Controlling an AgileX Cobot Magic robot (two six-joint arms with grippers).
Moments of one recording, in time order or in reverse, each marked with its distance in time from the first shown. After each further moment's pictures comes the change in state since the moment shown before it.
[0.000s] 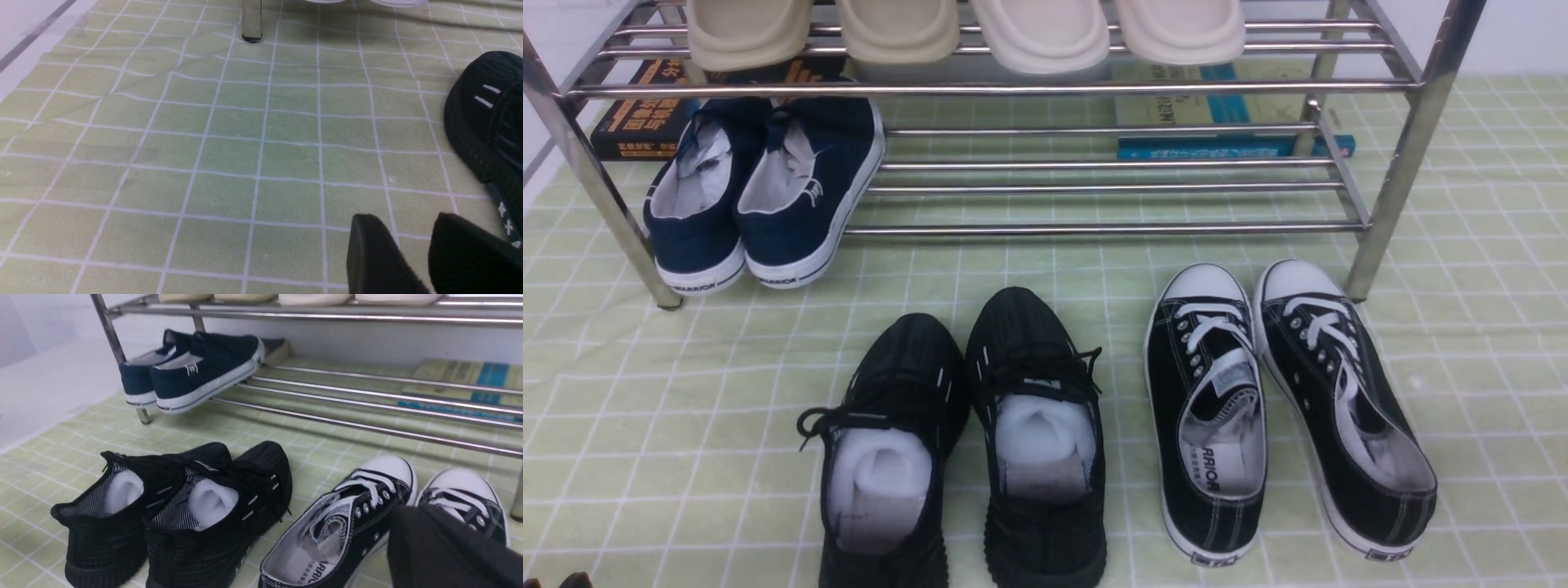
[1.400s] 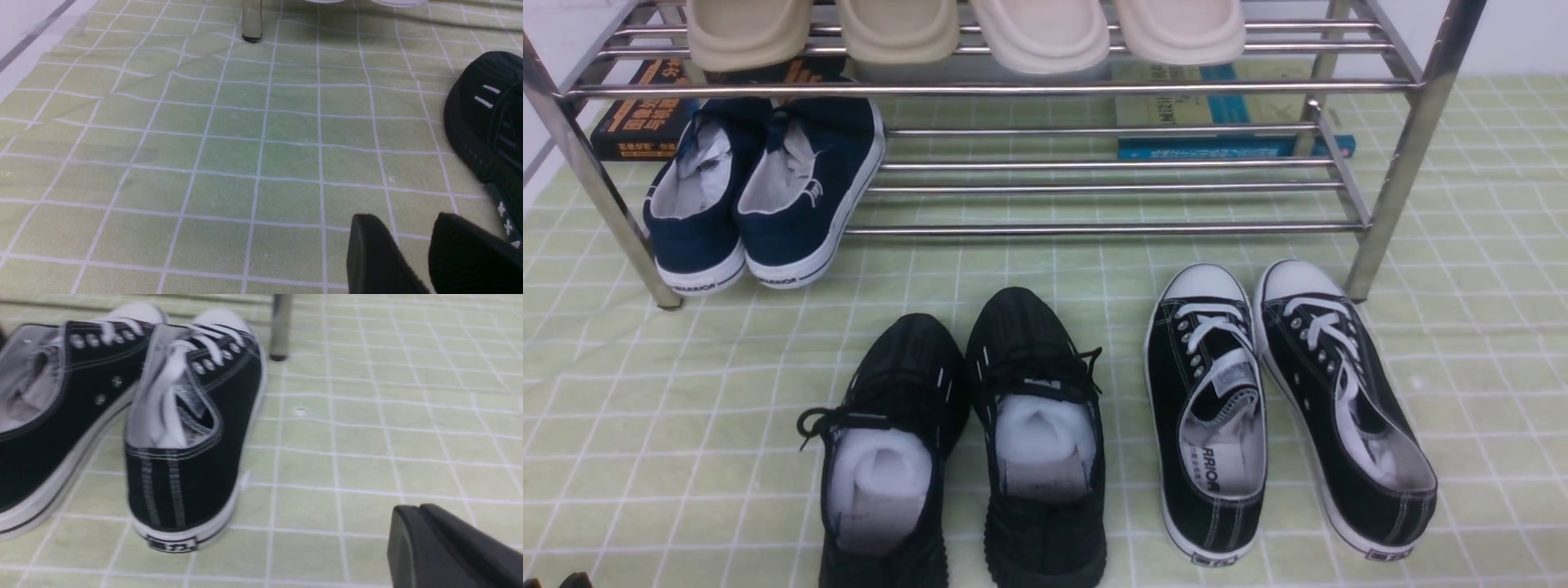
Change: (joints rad) right arm -0.621 -0.266 0.289 0.179 0.186 -0.358; left arm 0.000 0.000 0.000 0.000 0.000 0.000
